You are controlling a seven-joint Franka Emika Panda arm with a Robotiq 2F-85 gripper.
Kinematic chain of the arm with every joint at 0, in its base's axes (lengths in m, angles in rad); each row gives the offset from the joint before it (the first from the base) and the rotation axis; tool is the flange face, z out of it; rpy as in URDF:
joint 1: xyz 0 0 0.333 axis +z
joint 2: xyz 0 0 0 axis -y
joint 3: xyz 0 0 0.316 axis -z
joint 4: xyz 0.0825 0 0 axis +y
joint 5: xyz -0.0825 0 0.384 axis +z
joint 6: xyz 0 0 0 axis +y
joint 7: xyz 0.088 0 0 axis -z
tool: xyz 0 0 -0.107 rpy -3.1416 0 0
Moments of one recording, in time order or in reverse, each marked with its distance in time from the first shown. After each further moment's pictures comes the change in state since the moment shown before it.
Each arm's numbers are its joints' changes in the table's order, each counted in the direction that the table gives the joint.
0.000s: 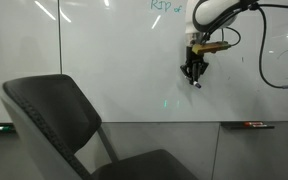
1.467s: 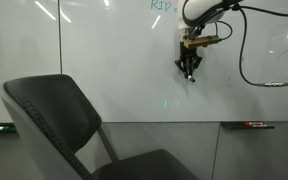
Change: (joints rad) arm 0.028 -0.138 0.009 -0.260 -0.022 0.141 0.006
